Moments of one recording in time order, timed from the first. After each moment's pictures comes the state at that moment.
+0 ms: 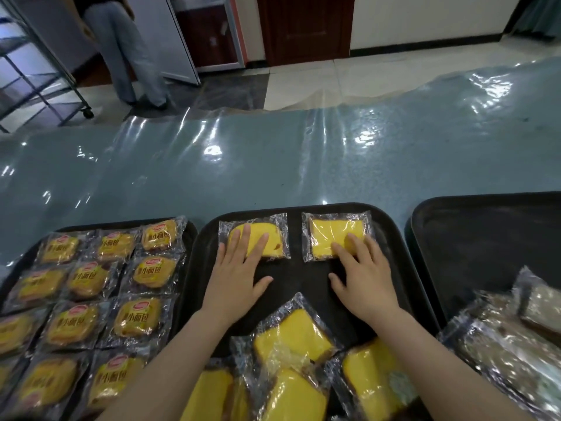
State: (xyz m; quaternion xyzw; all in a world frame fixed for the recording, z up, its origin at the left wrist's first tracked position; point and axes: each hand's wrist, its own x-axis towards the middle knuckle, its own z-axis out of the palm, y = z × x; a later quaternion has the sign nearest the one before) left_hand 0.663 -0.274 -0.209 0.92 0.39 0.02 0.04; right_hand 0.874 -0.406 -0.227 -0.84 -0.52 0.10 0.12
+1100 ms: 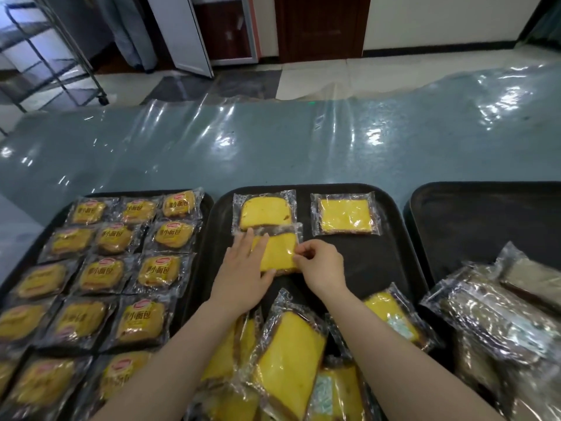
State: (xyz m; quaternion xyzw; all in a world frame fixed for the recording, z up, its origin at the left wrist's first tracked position) left_hand 0.634 -0.330 -0.205 0.88 0.45 0.02 0.12; right_hand 0.787 -0.396 -0.203 -0.79 -0.34 0.32 0.39
